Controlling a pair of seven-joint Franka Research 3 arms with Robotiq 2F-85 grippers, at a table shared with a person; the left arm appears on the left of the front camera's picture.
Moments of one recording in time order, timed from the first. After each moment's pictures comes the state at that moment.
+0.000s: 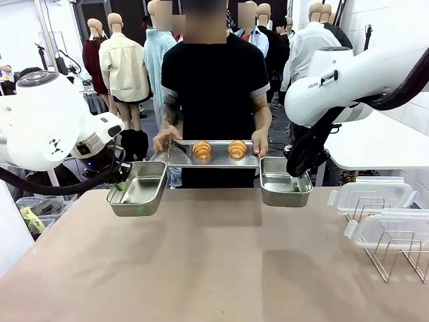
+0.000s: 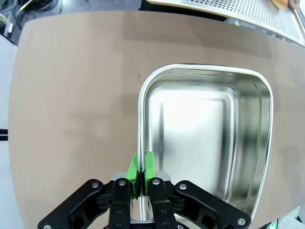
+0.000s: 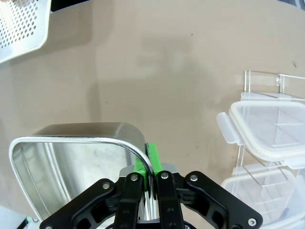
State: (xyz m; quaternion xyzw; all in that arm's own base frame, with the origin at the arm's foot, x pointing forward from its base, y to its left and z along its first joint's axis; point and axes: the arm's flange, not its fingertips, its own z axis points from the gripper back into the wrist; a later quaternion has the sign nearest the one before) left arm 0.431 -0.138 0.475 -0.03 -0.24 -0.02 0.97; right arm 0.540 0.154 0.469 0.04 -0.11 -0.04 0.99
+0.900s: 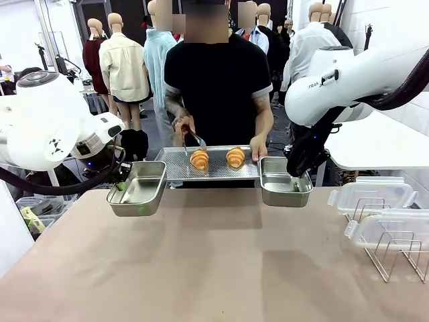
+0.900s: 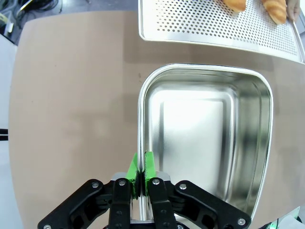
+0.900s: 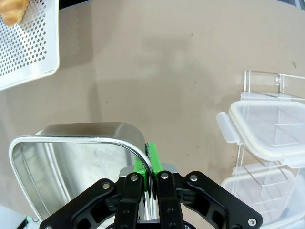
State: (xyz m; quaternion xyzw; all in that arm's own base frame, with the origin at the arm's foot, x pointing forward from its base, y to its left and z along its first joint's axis) left arm 0.432 -0.137 0.475 -0.03 -0.24 -0.02 0.97; right arm 0.539 0.154 0.470 0.04 -0.11 -0.04 0.99
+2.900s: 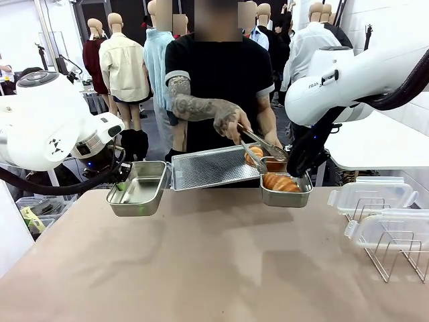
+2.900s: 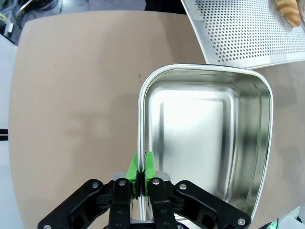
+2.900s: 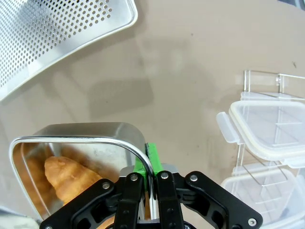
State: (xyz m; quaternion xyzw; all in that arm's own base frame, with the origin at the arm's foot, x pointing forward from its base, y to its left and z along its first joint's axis) left arm 0.432 -0.137 0.475 -0.03 -0.24 -0.02 0.97; right arm 0.539 0.154 0.470 0.04 -0.11 -0.04 0.99
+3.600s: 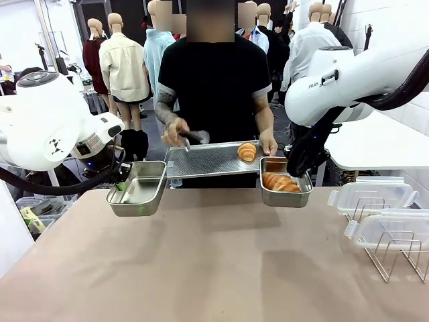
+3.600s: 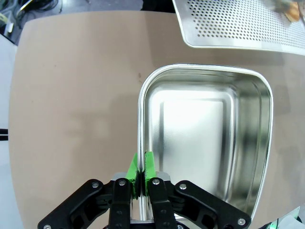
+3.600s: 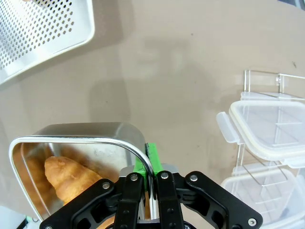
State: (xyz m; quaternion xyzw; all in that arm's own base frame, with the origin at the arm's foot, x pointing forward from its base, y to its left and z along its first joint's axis) left arm 0.432 -0.137 0.475 -0.03 -0.24 -0.02 0.97; right arm 0.539 0.154 0.470 0.04 -0.11 -0.04 0.99
